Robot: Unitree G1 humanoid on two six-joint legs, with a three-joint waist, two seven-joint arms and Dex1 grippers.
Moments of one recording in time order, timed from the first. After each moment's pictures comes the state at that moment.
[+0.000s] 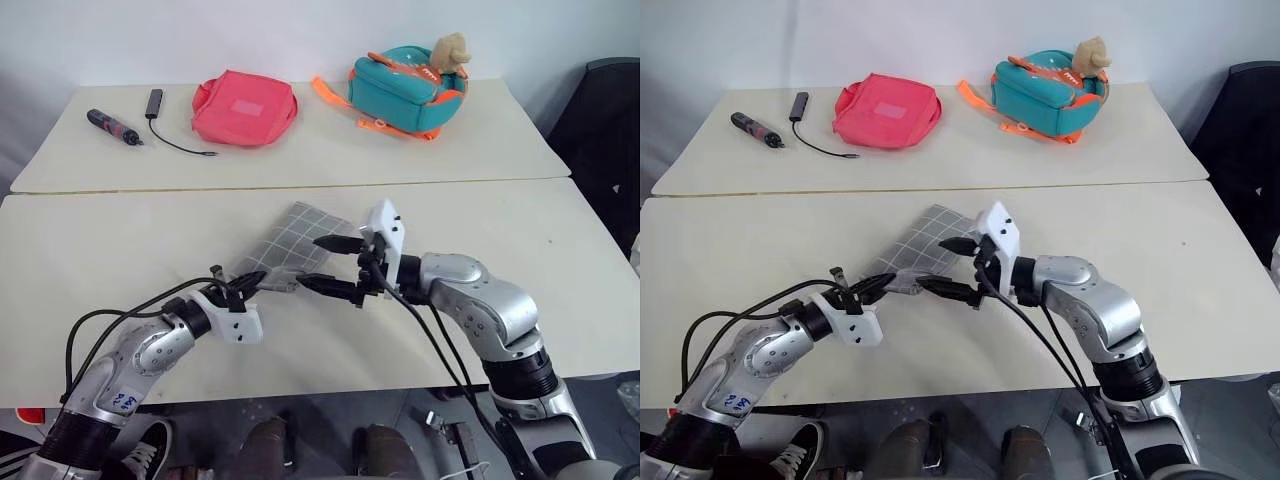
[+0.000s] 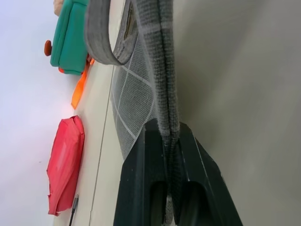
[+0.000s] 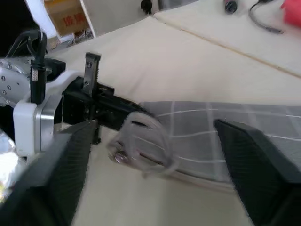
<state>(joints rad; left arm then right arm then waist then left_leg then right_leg) -0.13 0.72 -0.13 -0.11 0.51 -0.38 -0.24 -0.59 -0.38 0.22 -0.27 0.52 0.76 0.76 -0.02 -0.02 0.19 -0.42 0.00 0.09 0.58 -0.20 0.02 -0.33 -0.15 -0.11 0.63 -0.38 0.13</state>
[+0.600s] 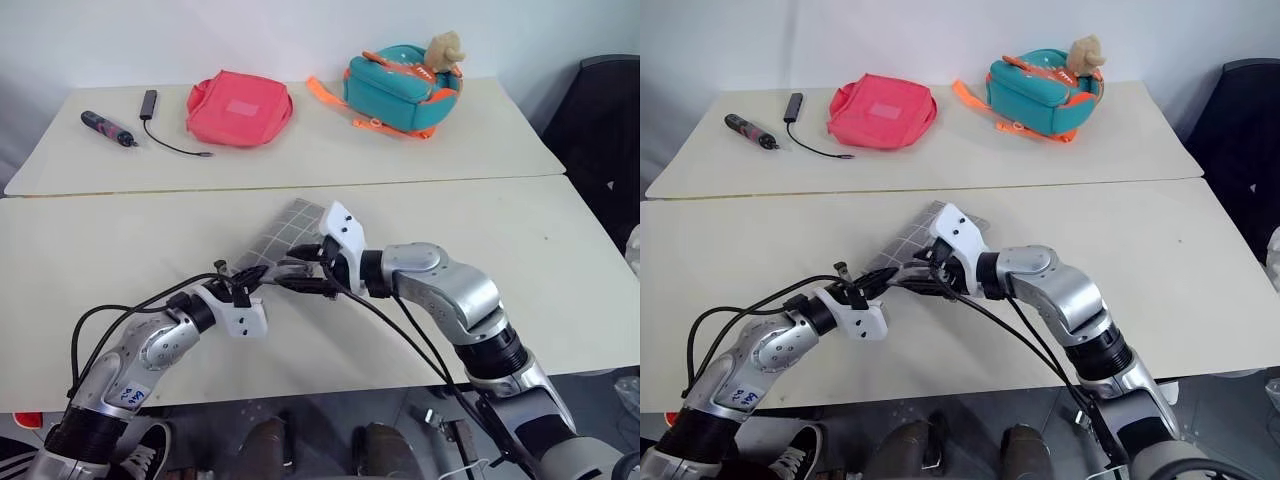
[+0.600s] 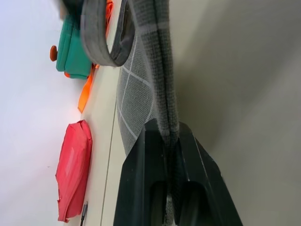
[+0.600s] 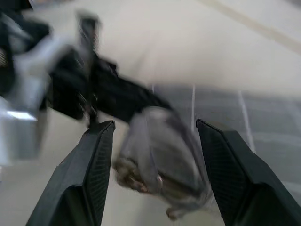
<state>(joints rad) -0.15 0.70 -0.12 -0.11 0.55 -0.37 -0.24 -0.72 -0.30 0.35 -0.17 0.41 0.84 0.71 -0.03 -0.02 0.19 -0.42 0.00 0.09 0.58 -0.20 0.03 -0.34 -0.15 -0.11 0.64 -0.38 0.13</state>
